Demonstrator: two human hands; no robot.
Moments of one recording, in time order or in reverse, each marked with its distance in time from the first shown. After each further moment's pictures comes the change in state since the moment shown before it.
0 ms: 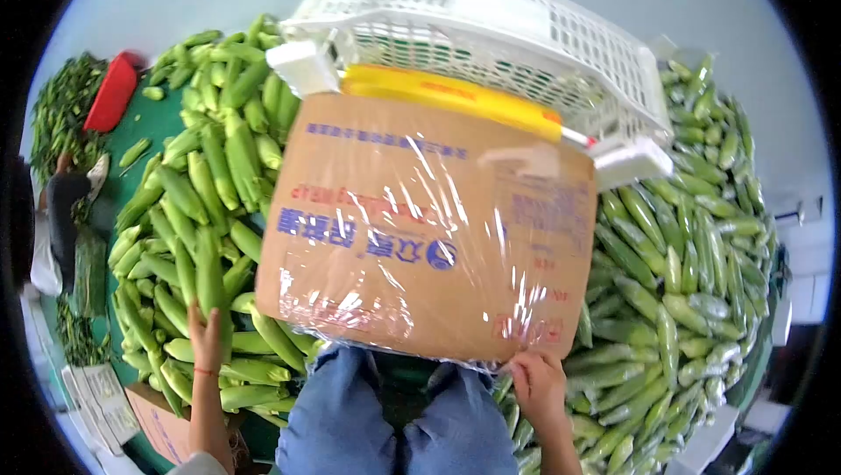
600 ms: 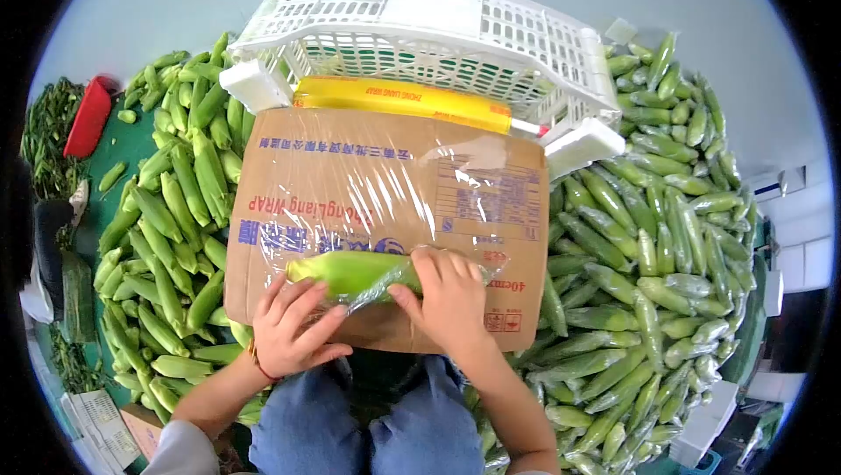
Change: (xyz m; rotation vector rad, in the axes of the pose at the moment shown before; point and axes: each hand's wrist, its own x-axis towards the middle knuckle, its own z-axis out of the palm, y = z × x) left_hand -0.065 0.200 0.165 0.468 -0.324 1.394; right_hand 0.117 -0.046 0.037 -0.198 0.097 -0.328
